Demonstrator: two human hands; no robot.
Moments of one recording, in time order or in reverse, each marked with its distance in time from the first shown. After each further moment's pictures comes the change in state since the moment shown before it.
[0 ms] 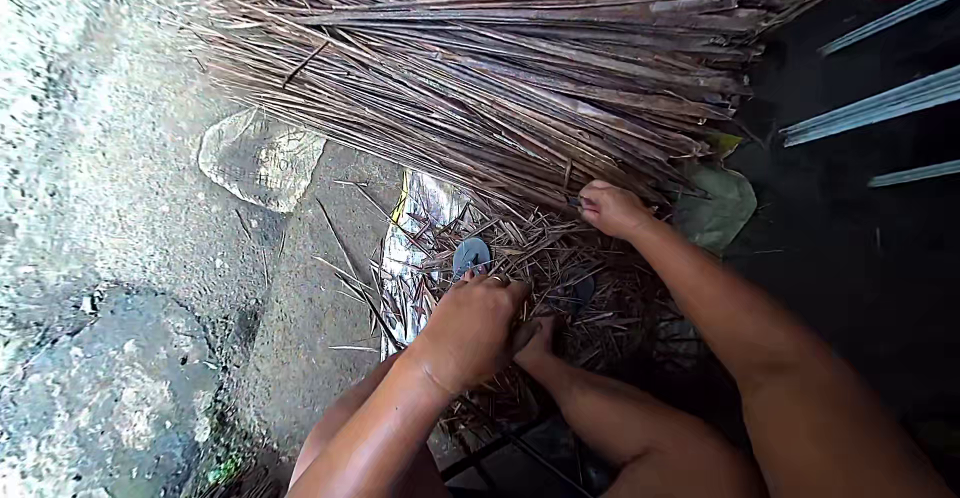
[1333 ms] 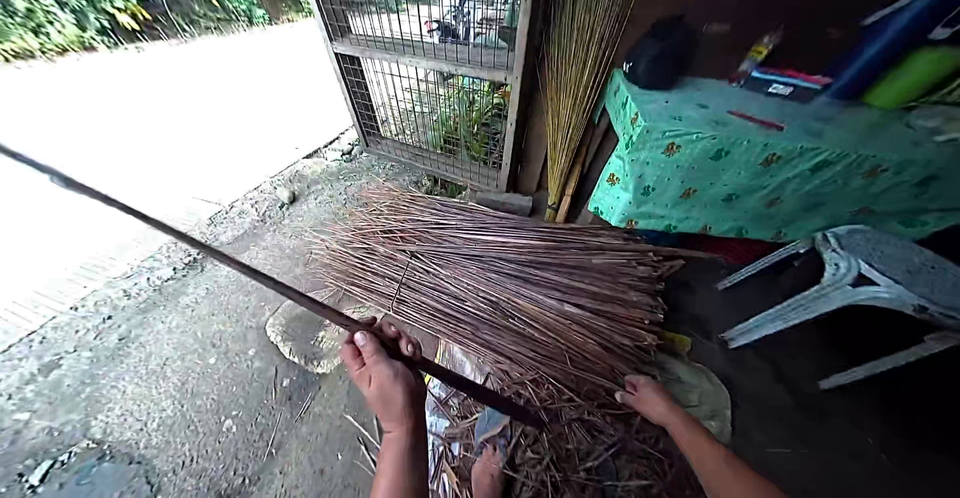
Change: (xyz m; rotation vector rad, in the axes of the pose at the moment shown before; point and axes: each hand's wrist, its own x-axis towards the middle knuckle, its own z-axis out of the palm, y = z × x) left_hand -0.083 -0.048 -0.089 -1.365 1.755 0.660; right_hand -0.089 -0.015 -0.034 0.089 0.064 0.458
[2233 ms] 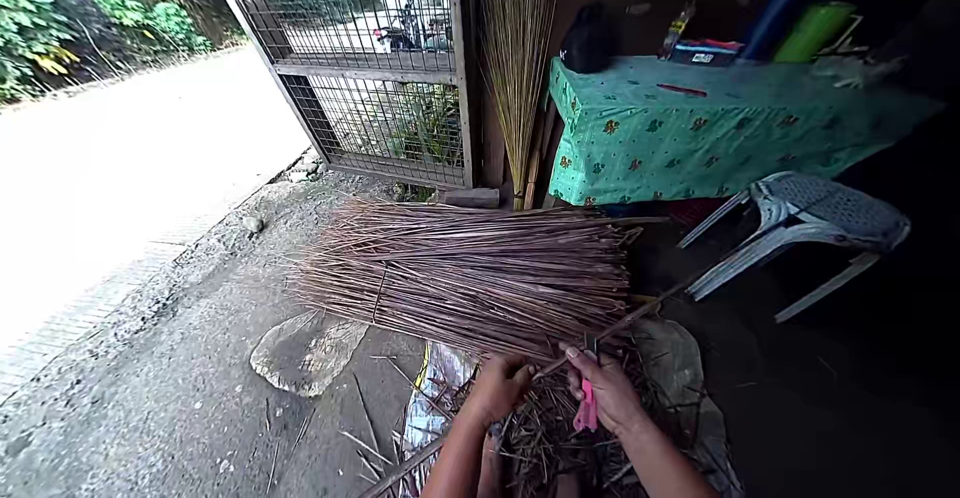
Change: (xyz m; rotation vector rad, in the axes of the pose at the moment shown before) left_hand -0.099 -0.091 0.022 0.766 -1.359 -0.754; right_hand -0.156 -0.124 -0.011 1.555 0.199 -0.218
